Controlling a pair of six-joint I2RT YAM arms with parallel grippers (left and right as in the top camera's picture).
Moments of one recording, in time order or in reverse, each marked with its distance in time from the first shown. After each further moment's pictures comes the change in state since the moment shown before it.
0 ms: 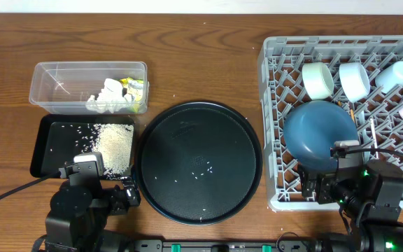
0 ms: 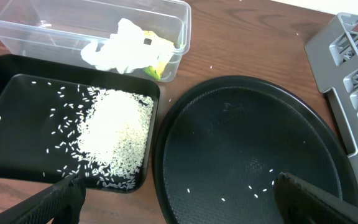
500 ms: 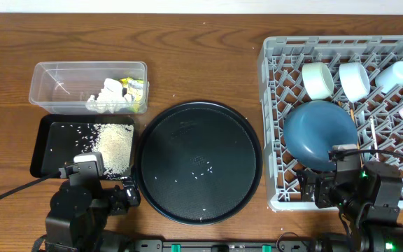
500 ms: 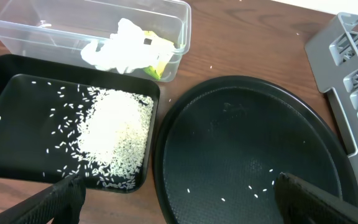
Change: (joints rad) left arm 0.000 0.000 0.000 0.000 0.000 0.000; right arm 0.000 -0.016 -0.003 -0.046 0.004 0.000
